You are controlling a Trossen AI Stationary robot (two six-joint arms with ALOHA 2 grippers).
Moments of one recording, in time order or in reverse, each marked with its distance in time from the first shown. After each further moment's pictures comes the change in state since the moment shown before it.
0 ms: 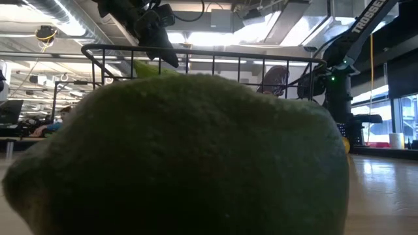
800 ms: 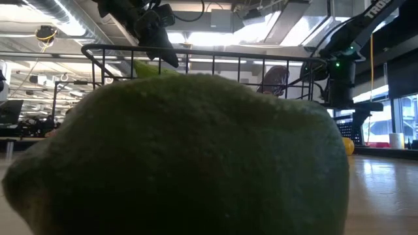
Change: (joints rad) left arm 0.000 0.000 0.000 0.000 0.000 0.000; right arm 0.031 -0.156 0.018 -0.059 0.070 0.105
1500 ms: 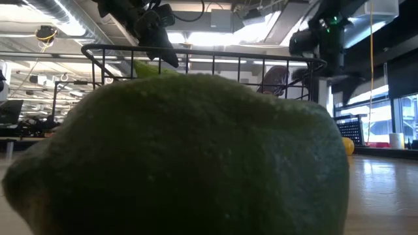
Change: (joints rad) left arm 0.000 0.000 0.000 0.000 0.000 0.000; right arm 0.135 0.000 0.357 -0.420 -0.095 -0.078
